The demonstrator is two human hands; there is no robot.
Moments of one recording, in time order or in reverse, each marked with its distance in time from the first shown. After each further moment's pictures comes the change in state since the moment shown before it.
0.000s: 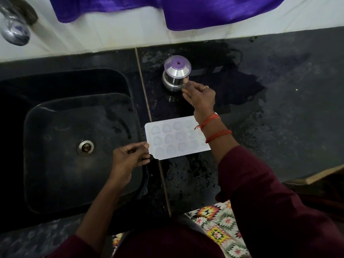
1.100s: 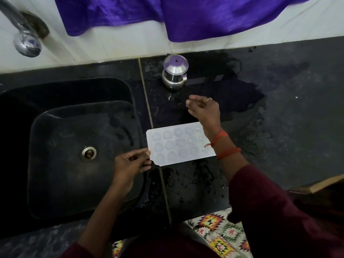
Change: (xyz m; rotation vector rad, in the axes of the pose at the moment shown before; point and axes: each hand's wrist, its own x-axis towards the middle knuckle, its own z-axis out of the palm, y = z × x) left_hand -0.008 0.000 0.004 -0.013 0.023 0.020; right_hand -0.017 0.002 -0.034 -0.269 -0.143 -0.128
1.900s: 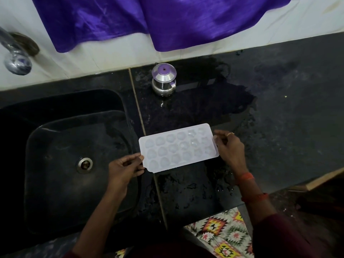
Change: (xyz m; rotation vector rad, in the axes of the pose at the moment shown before) left_hand 0.004 0.007 0.008 0.068 0.065 0.044; right_hand -0.069 0.035 -0.103 -0.603 0.184 -0.011
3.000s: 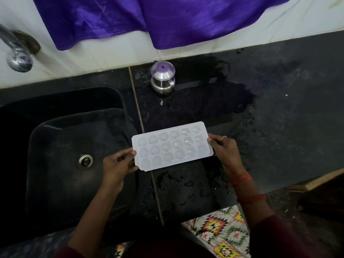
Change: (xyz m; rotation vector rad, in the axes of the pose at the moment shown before) left_hand 0.007 0.001 -0.003 -0.025 0.045 0.006; right_hand -0.002 0.022 0.012 0.357 -0.166 0.103
